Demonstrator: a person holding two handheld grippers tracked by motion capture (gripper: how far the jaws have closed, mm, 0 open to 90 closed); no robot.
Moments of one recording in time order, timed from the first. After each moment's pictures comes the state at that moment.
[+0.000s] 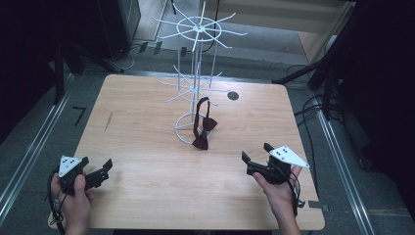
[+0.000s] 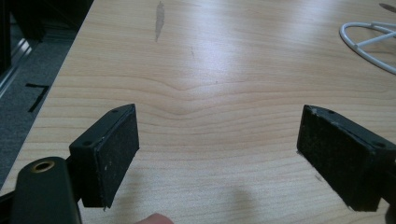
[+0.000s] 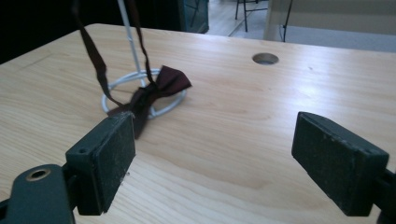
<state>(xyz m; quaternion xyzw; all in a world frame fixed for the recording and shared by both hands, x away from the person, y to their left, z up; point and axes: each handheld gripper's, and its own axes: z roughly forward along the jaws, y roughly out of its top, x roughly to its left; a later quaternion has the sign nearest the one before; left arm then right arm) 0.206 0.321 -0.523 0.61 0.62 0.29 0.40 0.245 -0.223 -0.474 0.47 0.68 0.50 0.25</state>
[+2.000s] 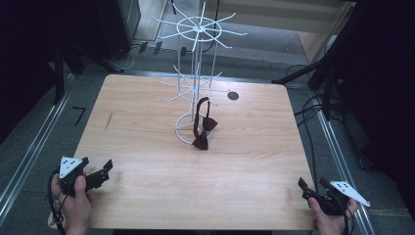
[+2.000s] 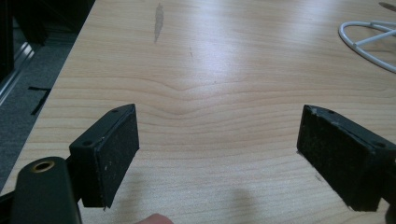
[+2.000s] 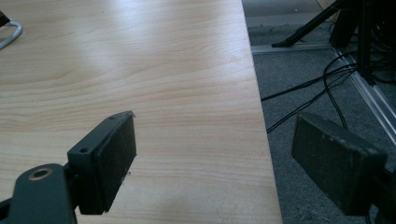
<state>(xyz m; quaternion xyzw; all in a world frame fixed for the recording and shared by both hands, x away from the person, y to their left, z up) 0.203 0.320 -0.523 0.62 0.61 0.29 0.40 0.188 -0.386 -0.548 0.61 0.60 0.43 0.28</state>
